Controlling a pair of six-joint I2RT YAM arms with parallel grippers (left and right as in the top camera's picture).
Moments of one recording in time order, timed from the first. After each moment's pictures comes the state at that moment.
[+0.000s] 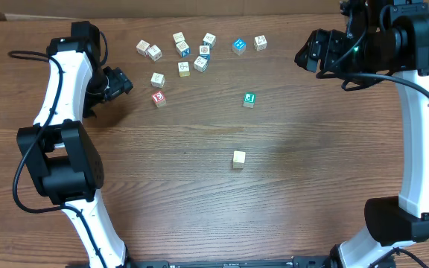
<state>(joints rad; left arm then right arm) 0.11 2.17 1.87 -1.19 -0.05 -0.57 0.11 1.81 2.31 -1.61 -0.25 0.31</state>
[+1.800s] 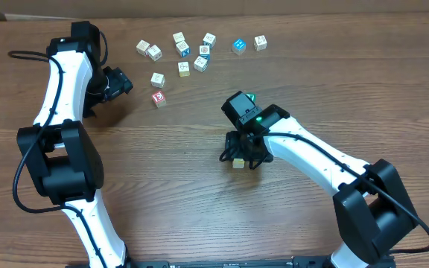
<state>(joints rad) 0.11 2.17 1.87 -1.19 -0.05 -0.57 0.62 1.81 1.25 -0.87 -0.02 0.66</state>
